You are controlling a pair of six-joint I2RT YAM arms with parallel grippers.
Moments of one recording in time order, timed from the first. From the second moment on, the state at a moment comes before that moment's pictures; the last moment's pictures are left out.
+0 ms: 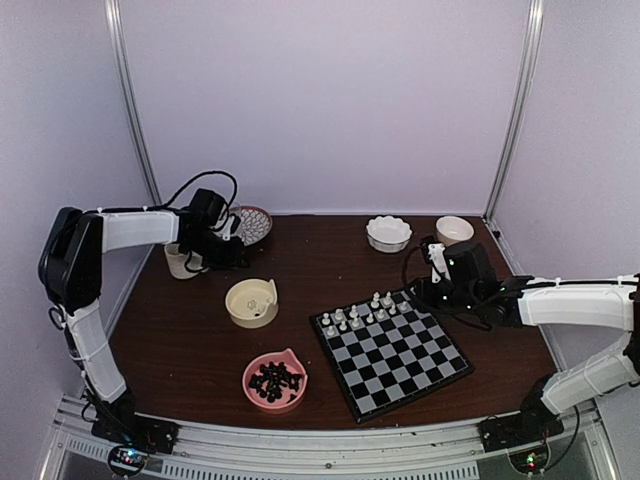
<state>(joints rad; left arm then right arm) -0.36 1.85 1.30 -0.44 0.21 -0.31 0.66 1.28 0.65 0.03 0.12 0.39</state>
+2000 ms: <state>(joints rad) -0.40 2.11 1.48 -0.58 0.34 -0.20 0.66 1.27 0.64 0.03 0.12 0.37</state>
